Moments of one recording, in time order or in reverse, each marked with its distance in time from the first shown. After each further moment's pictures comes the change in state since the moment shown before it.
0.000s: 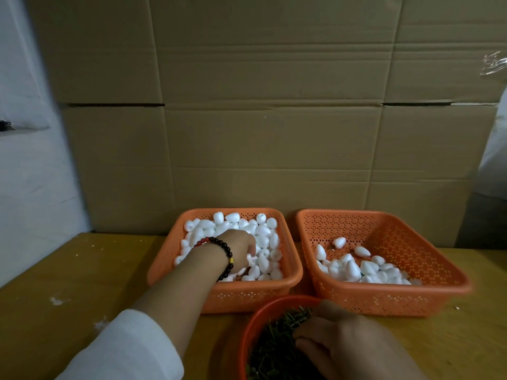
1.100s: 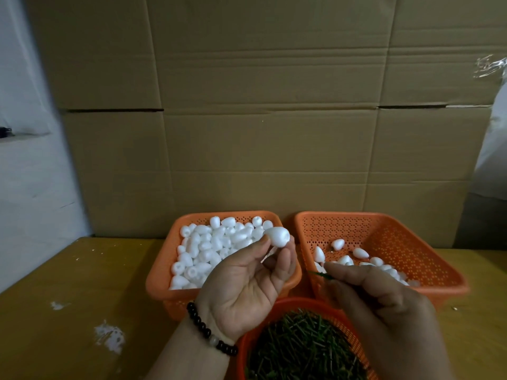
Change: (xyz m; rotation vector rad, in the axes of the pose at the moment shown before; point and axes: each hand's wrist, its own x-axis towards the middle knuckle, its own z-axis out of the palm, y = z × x) left_hand -0.086 0.052 0.005 -2.575 -0.369 0.143; right_hand -0.001 0.005 -0.013 0.533 0.748 0.055
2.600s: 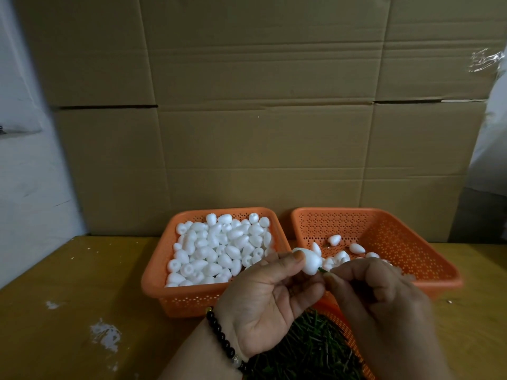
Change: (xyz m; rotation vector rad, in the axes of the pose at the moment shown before) left_hand -0.001 -0.033 0.003 0.427 0.076 0.019; right_hand 0.002 0.000 -0.002 -0.253 0.044 -0.145
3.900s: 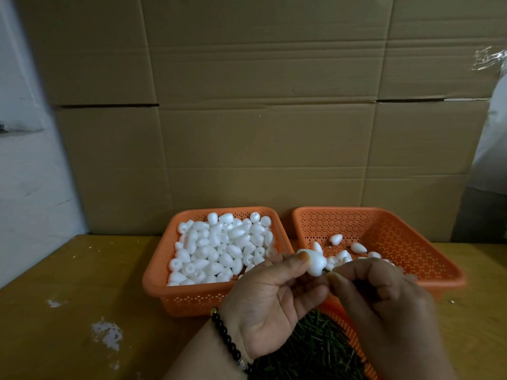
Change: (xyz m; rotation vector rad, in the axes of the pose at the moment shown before) left_hand 0.002 -0.005 -0.003 0.010 -0.010 0.017; right_hand -0.002 0.001 0.000 0.078 0.002 0.058
